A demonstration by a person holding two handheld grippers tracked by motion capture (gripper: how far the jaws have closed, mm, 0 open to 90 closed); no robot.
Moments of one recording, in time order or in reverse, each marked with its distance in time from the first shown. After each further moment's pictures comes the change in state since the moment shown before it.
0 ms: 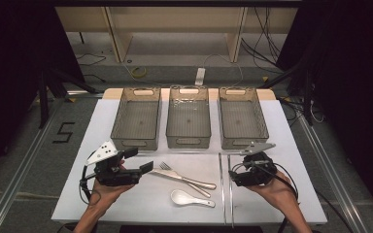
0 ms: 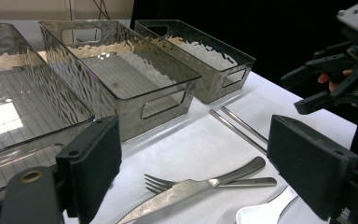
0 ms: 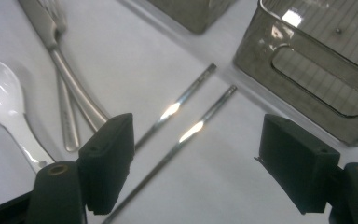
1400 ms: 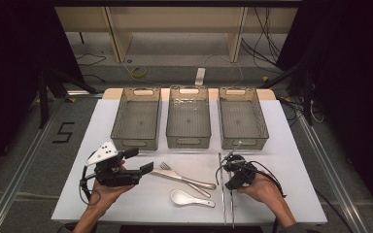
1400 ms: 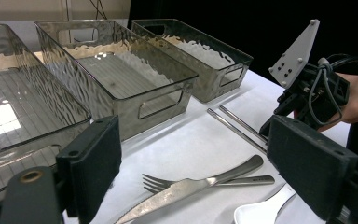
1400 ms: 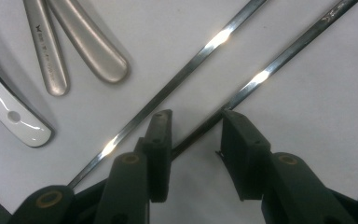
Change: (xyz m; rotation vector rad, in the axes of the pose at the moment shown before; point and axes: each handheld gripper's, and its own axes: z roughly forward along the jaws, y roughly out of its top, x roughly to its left) left arm -0.001 0.000 0.000 0.005 -0.009 0.007; right arm 0.009 0.004 0.067 0.415 0.138 -0.038
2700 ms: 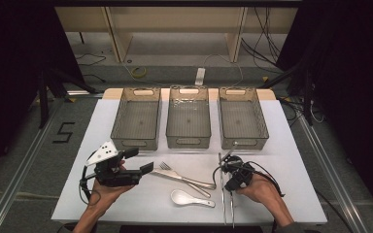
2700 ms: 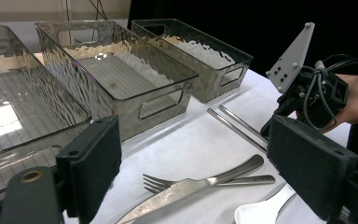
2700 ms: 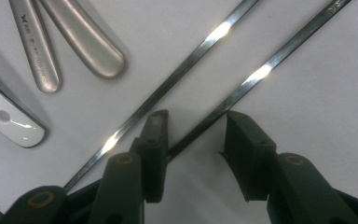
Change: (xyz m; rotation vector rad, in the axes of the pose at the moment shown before) left arm -0.001 0.001 0.000 0.001 0.002 0.007; right arm 0.005 0.004 0.004 0.050 -0.033 0.010
